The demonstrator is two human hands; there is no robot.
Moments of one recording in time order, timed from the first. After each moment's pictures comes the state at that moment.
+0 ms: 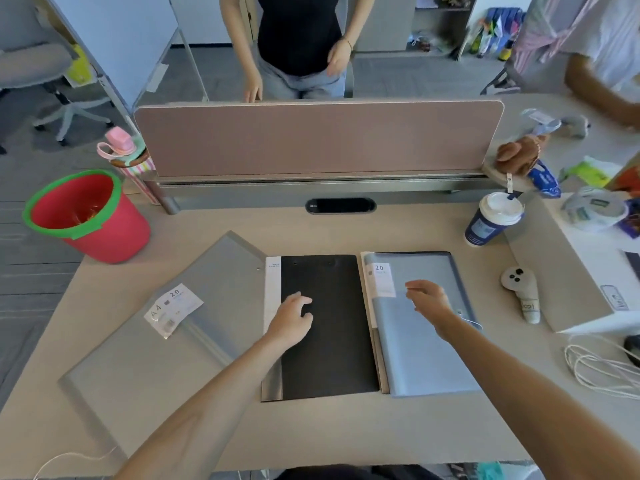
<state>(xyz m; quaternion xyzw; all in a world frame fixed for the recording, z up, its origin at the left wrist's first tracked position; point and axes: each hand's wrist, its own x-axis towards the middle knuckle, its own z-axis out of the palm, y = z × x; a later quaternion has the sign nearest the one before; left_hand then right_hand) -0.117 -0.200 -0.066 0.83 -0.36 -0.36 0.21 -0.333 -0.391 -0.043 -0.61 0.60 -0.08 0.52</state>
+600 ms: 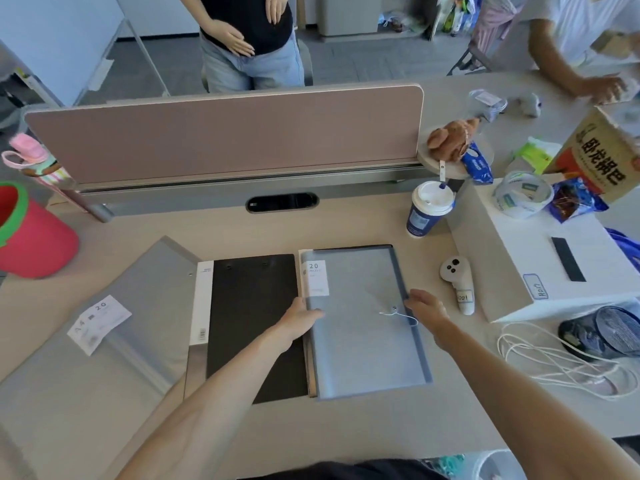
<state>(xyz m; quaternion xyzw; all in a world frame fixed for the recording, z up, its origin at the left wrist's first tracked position) -0.237 -0.313 -0.069 0.76 -0.17 -0.55 0.31 -0.460 -0.462 -0.058 -0.54 0.63 -0.07 0.55</state>
